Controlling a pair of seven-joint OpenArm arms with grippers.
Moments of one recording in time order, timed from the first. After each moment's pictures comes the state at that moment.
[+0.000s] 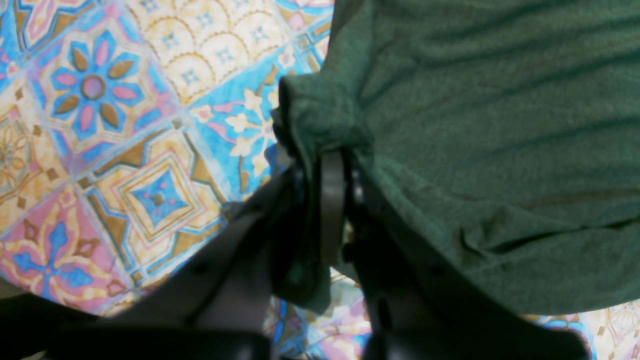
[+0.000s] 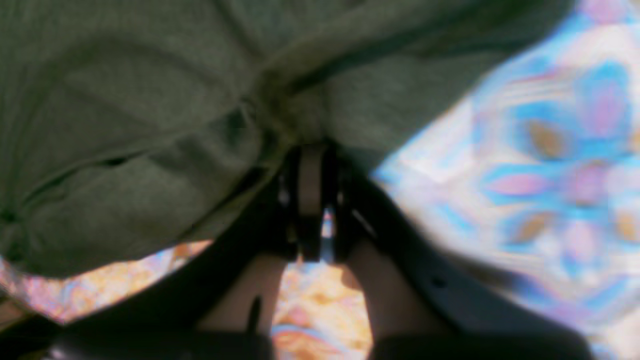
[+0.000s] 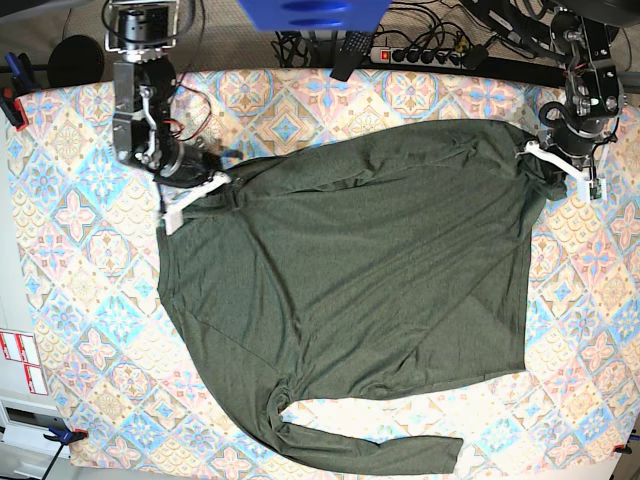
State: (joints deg) left arm 26.3 -20.5 -23.9 98.6 -27.6 -6.6 39.7; right arm -9.2 8.4 4.9 85.8 29.7 0.6 -52.3
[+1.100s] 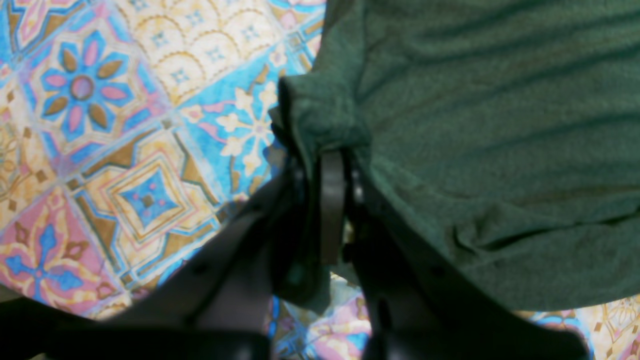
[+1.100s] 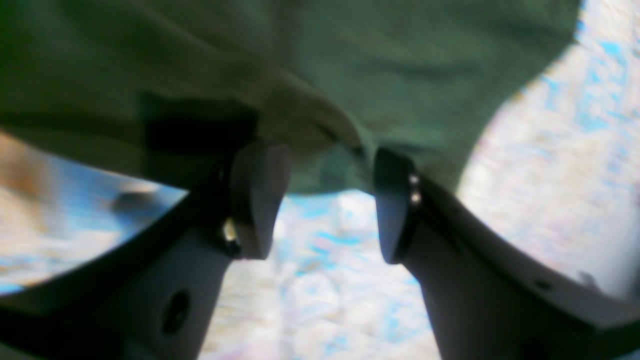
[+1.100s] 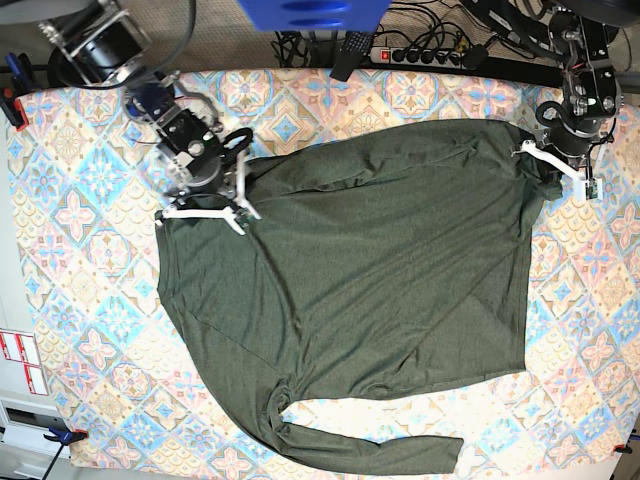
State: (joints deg) left arm 26.5 -20.5 -23.0 98.6 -27.6 -6.6 39.5; right arm -0.2 25.1 -36.8 92.7 -6.3 1.4 -55.5
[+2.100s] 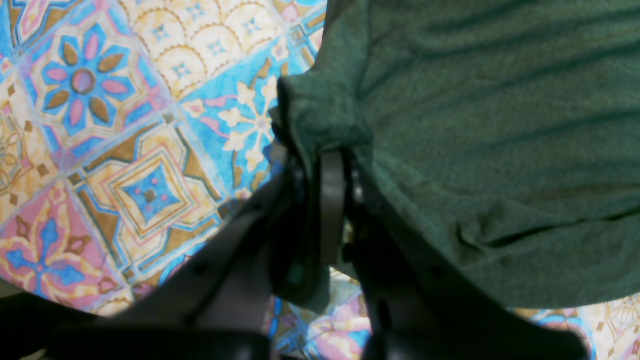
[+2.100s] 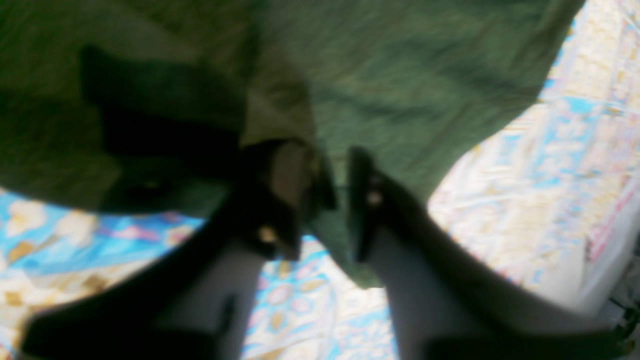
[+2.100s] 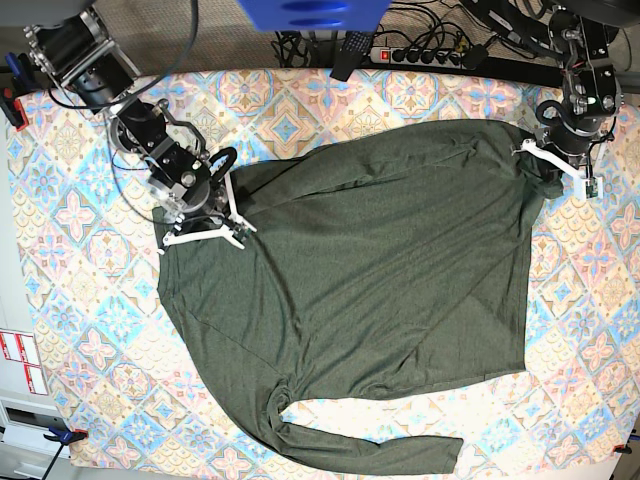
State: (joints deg) left arm 26.8 -20.5 -23.0 98.6 -27.6 -6.6 39.5; right arm 6.9 26.2 -38.6 83.7 -5.9 10.1 -49.8
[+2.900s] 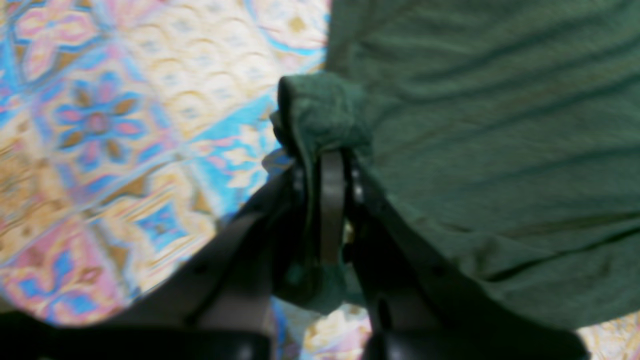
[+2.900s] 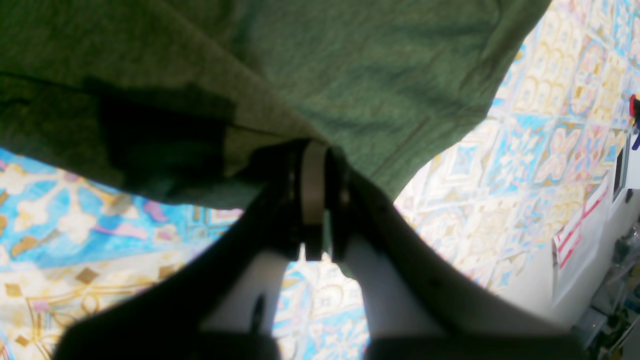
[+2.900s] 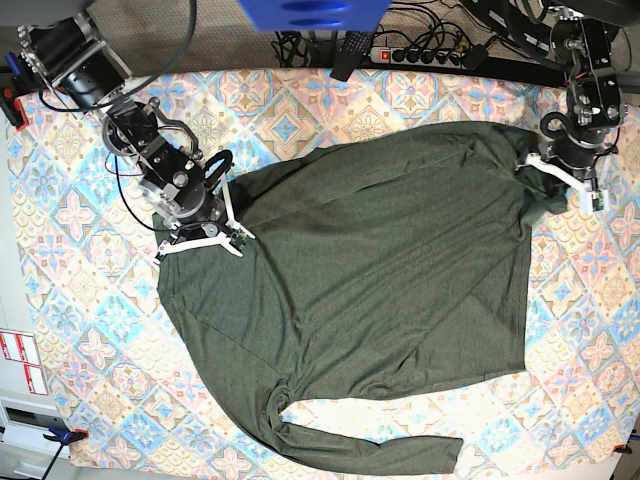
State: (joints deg) left arm 23.9 -20.6 -24.5 98.6 -27.6 -6.6 39.6; right arm 6.8 28.5 -37.2 89.4 -5.8 10.3 -50.2
